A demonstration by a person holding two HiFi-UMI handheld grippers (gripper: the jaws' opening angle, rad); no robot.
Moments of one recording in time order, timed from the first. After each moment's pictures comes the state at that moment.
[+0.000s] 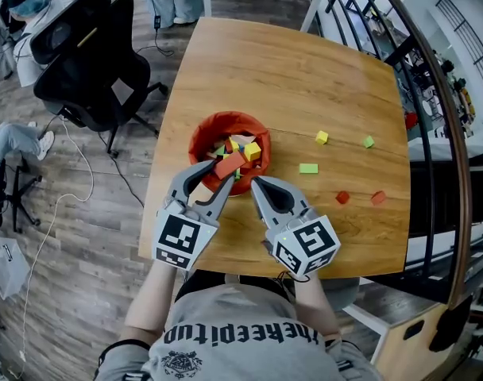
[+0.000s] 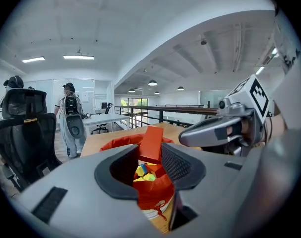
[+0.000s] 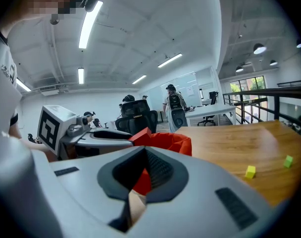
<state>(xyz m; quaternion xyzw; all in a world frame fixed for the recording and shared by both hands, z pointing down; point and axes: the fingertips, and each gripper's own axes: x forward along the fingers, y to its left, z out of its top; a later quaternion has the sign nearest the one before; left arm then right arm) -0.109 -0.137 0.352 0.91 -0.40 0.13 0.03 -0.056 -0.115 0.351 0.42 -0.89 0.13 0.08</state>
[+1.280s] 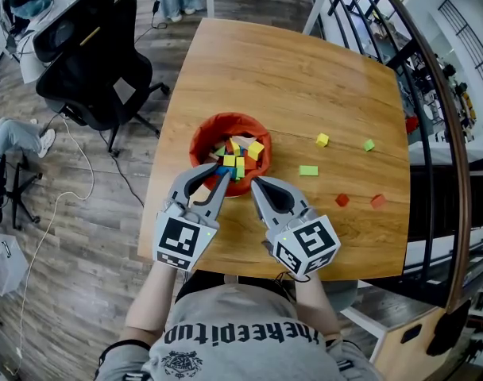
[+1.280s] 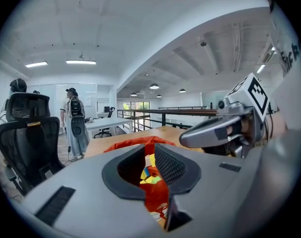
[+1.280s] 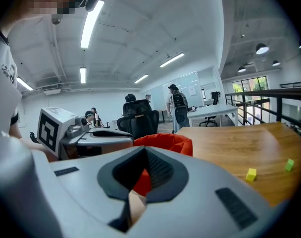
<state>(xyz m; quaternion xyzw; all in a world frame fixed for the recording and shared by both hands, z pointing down) -0.111 -0.137 0.348 0.90 -0.42 0.11 0.02 -0.056 -0.116 0.350 0.42 -0.90 0.13 0.08</state>
